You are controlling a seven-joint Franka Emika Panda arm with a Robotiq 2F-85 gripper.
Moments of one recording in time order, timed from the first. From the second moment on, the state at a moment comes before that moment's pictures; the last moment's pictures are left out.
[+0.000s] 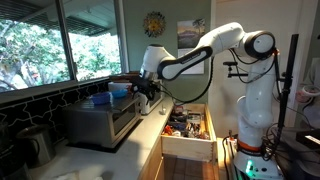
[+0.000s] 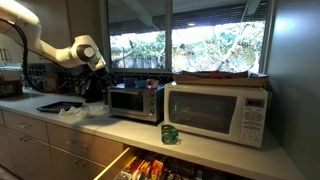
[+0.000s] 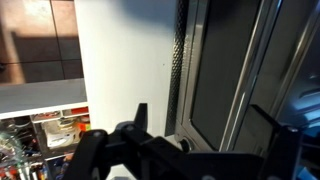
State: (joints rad) arm 0.07 -0.15 0.15 -2.10 -0.25 2.37 1.78
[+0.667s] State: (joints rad) arm 0.06 -0.03 0.14 -2.12 -0.32 2.63 1.79
